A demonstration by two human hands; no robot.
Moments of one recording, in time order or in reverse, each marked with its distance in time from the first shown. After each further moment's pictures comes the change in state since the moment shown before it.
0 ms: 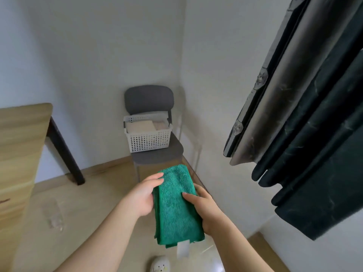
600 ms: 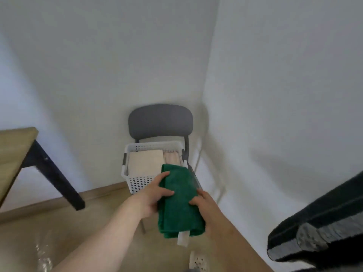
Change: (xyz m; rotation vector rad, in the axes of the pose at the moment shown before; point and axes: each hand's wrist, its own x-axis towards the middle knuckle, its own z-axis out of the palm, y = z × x) left_hand 0.276 0.197 0.033 0.102 -0.008 0.029; right_hand 0.326 -0.160 0.012 -0.105 -0.024 0.101
